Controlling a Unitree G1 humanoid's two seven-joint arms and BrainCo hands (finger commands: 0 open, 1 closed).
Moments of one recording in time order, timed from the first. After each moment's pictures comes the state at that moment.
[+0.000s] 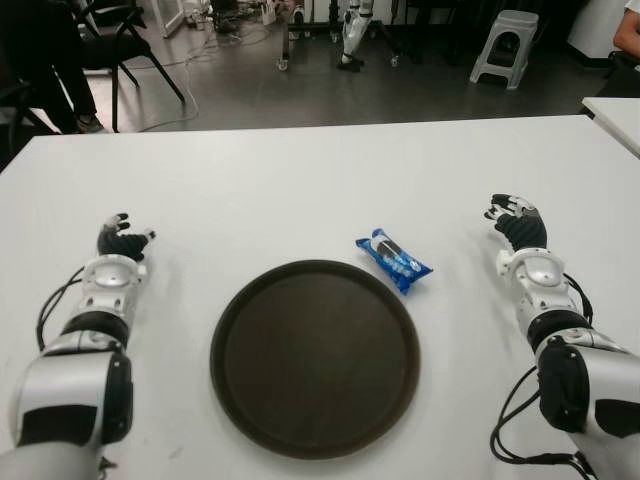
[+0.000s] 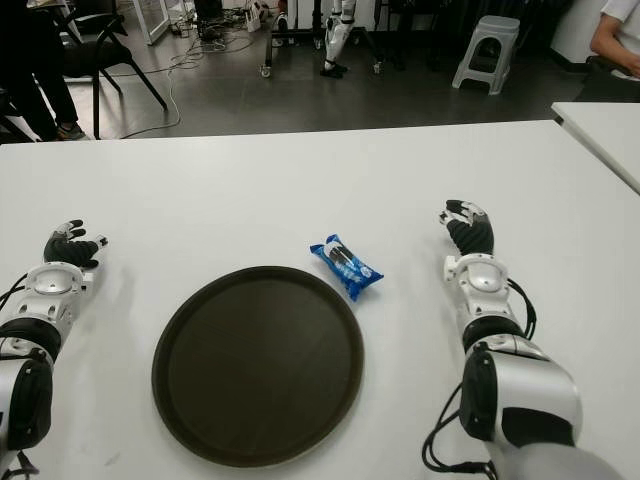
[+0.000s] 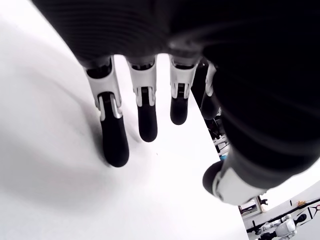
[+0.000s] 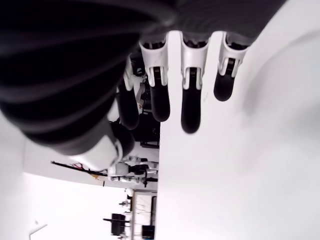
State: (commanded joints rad) left arm -0.72 0.36 0.13 1.33 0.11 -0.07 0.19; right arm -0.75 -0.25 -0.25 1.35 -0.07 -0.31 -0.13
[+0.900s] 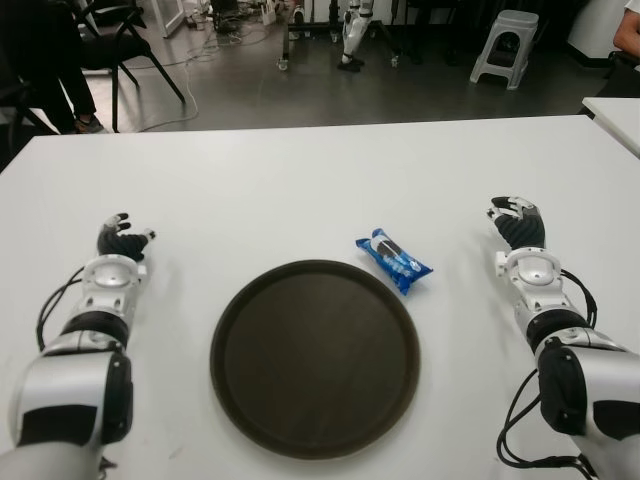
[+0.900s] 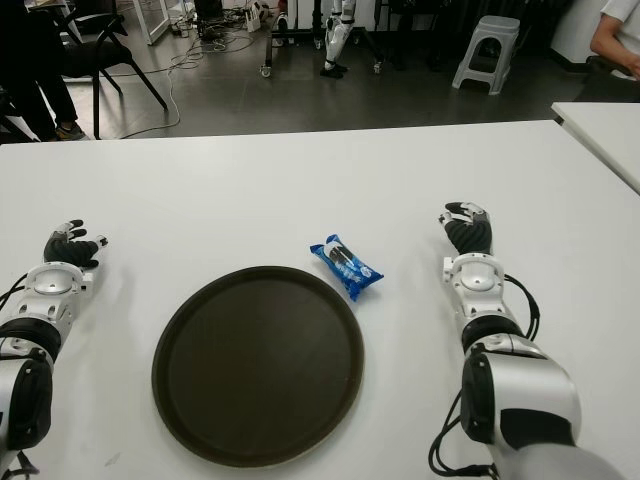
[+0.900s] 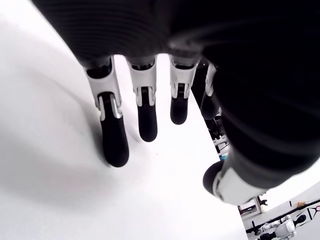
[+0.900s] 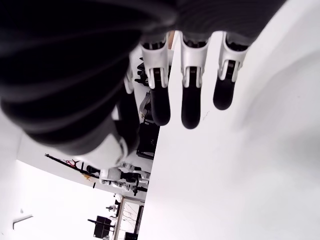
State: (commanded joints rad) left arm -0.72 0.37 0.12 1.33 0.12 -0.06 0.19; right arm -0.75 -0.25 -0.22 1.35 -0.11 -0.30 -0.20
